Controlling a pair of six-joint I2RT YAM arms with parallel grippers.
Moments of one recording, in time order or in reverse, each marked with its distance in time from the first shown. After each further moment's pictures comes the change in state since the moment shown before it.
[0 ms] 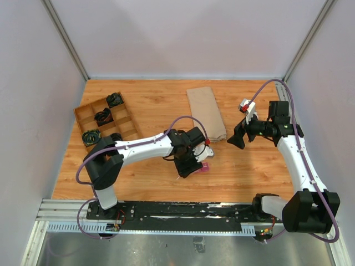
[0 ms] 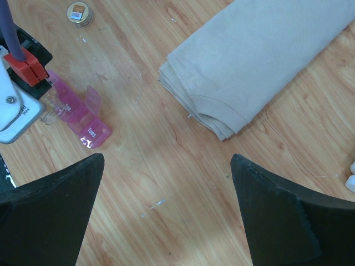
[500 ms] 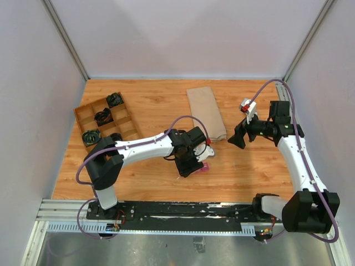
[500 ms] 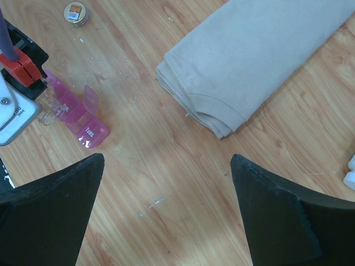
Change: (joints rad) left arm -0.004 0.006 0.018 -0.004 -0.015 0.002; right arm -0.007 0.000 0.000 0.000 0.001 0.001
